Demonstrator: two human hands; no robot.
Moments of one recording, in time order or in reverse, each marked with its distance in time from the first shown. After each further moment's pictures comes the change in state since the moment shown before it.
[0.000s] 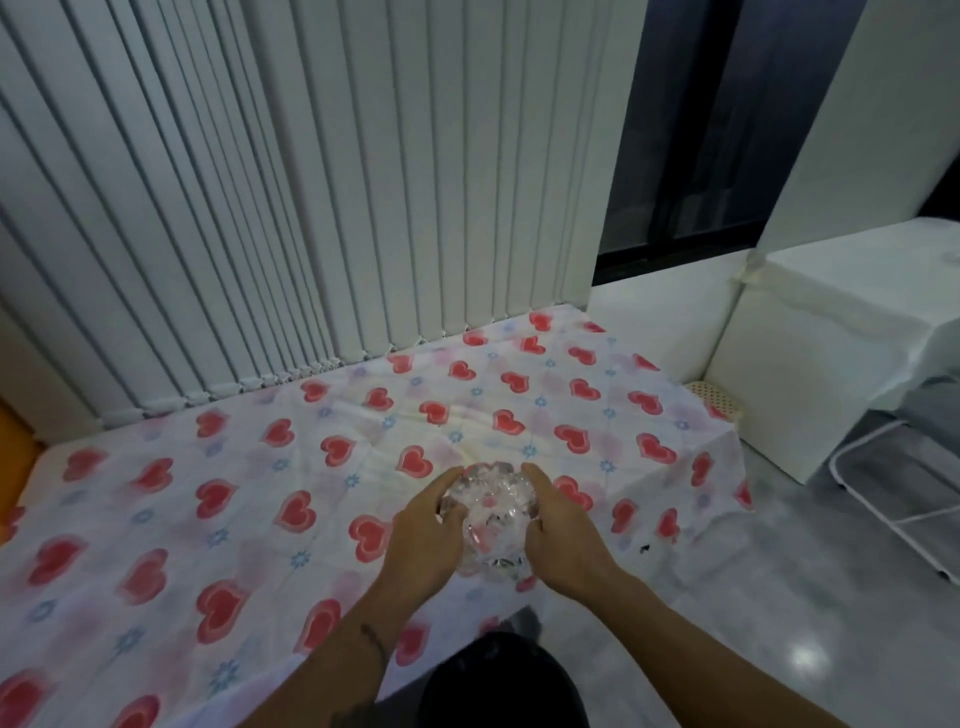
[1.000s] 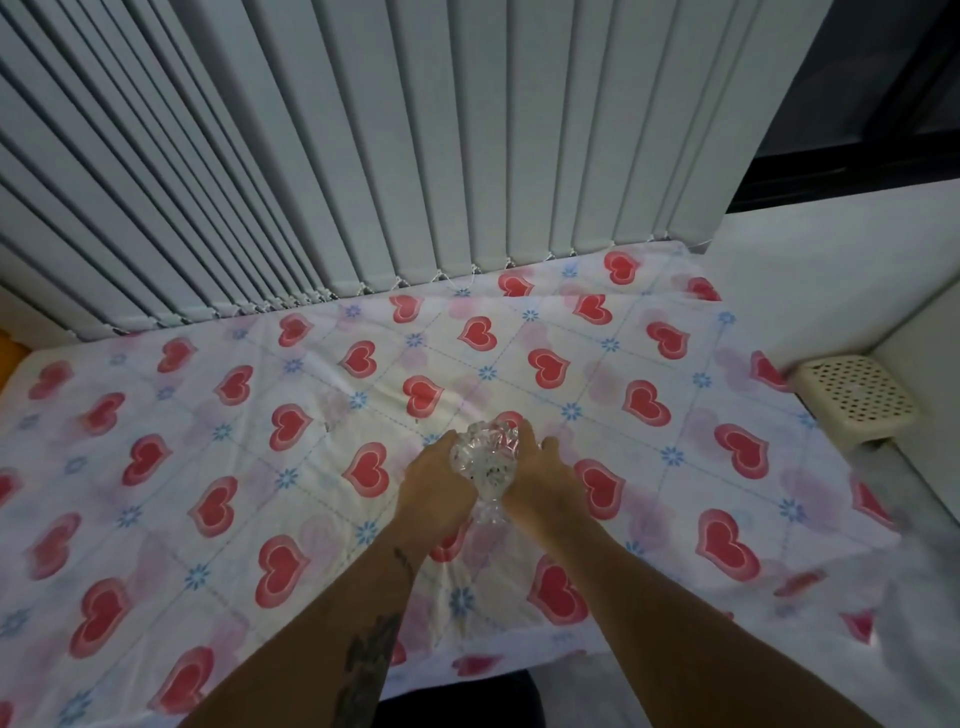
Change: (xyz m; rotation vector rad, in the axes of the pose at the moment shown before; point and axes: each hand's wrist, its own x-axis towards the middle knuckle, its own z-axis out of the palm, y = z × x) left_hand 0.227 -0.002 0.119 0.234 0.104 -0.419; right_hand 0.265 0.112 0.005 -0.389 -0.245 0.076
